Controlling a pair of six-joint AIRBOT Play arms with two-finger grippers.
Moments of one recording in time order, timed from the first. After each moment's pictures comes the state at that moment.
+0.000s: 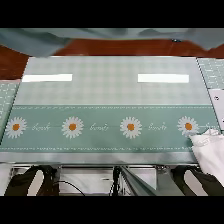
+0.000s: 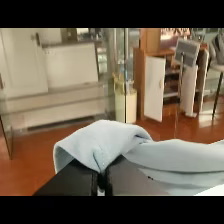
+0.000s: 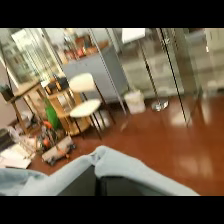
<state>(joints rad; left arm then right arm) 0.25 -0.58 1.74 0.93 -1.08 -1.27 -0.30 -0.86 1.78 -0.54 1.09 1.41</state>
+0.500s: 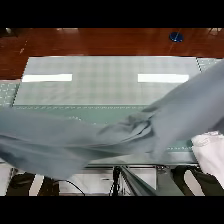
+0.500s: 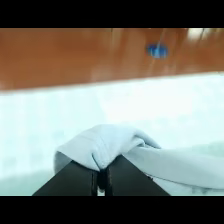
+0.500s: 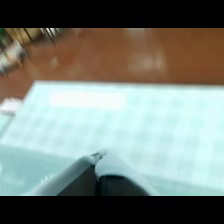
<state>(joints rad) 0.25 -0.49 1.75 1.04 -1.69 -1.56 -0.29 -0.77 1.92 -0.85 1.70 1.68</state>
